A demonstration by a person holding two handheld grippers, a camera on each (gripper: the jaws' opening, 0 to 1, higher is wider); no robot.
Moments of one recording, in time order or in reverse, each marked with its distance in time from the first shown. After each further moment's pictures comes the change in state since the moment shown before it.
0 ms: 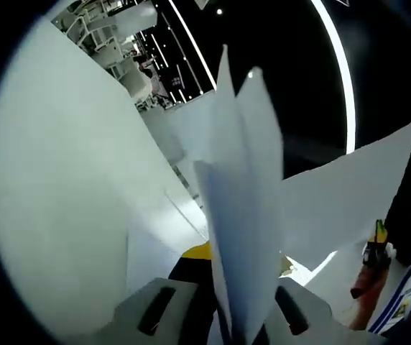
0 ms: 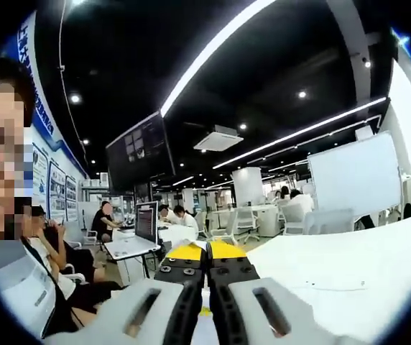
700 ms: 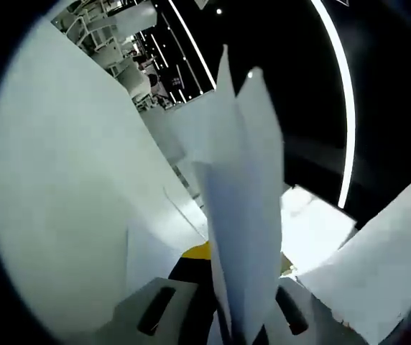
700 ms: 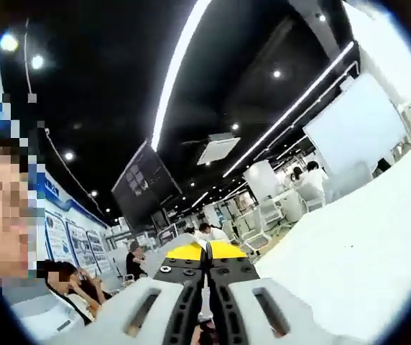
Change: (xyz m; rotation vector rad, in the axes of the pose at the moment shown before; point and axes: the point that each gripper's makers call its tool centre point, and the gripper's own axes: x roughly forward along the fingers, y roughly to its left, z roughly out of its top) left arm -0.001 0.001 0.000 0.002 0.000 0.000; right arm 0.000 -0.030 -0.025 0.420 -0.105 0.056
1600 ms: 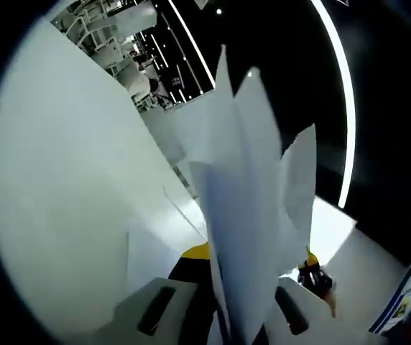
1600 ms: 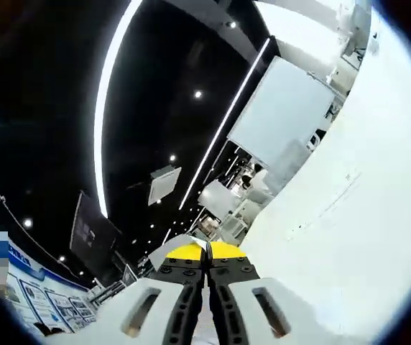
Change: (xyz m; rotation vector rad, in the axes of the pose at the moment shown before) left arm 0.001 -0.001 -0.003 0.003 -0.001 0.003; right arm -0.045 -0.159 -0.022 0.262 -0.230 -0.314
